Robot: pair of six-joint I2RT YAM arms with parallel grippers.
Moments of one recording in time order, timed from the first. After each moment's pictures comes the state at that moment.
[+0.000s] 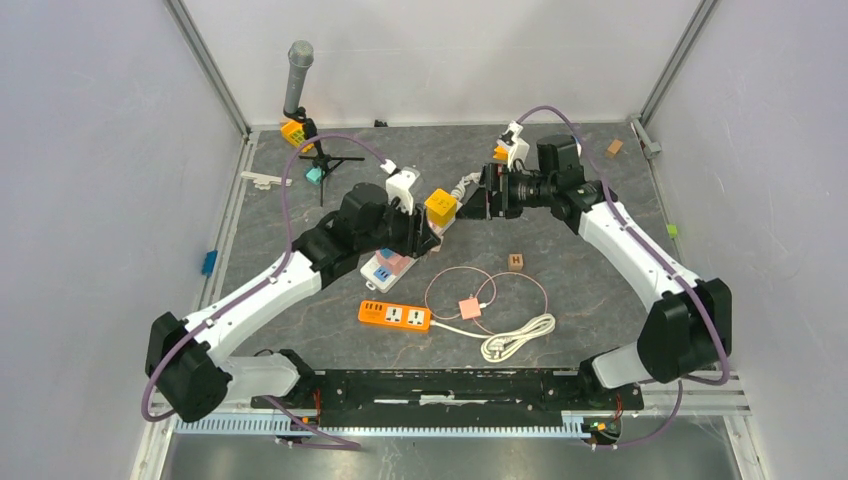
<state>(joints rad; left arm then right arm) -0.71 1.25 1.04 -0.30 0.16 -0.36 0.35 1.43 1.18 -0.37 -0.74 0.37</state>
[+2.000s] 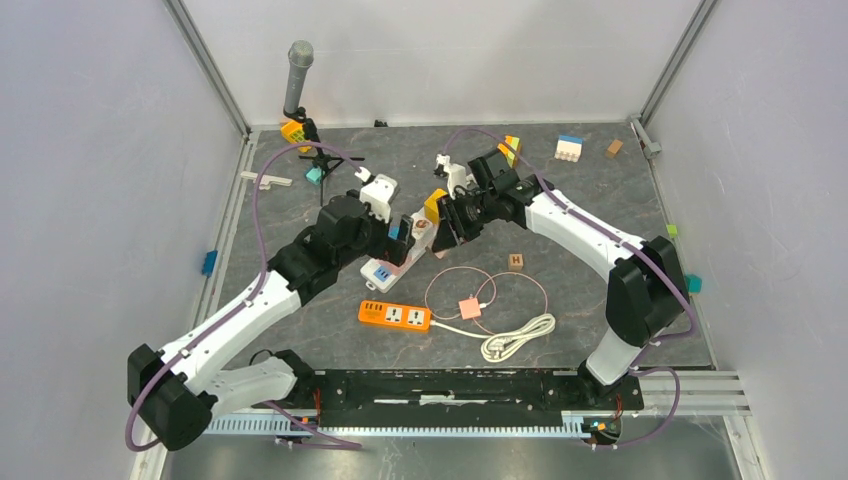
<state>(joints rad) -0.68 1.06 0.90 -0.30 -0.07 -0.07 0.60 1.69 1.35 -0.56 -0.63 0.17</state>
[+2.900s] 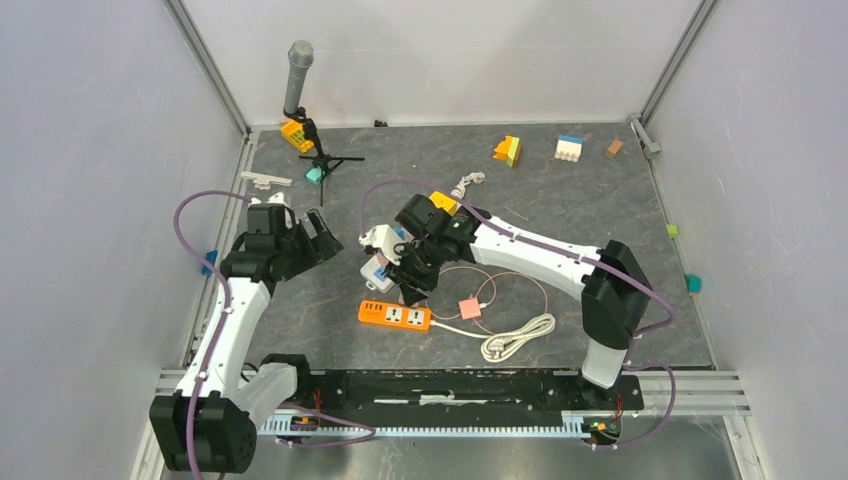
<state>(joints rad) -0.04 0.97 0.79 -0.65 0.13 -0.49 0.97 1.79 1.49 -0.75 -0.46 -0.25</state>
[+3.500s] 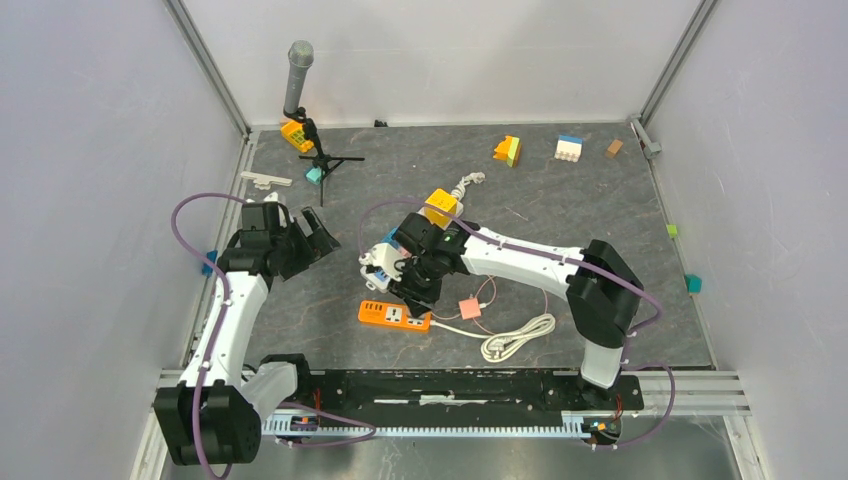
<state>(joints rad) 0.04 1.01 0.80 -0.66 0.19 -0.50 1.01 1.83 1.42 -0.74 -0.38 -0.27</state>
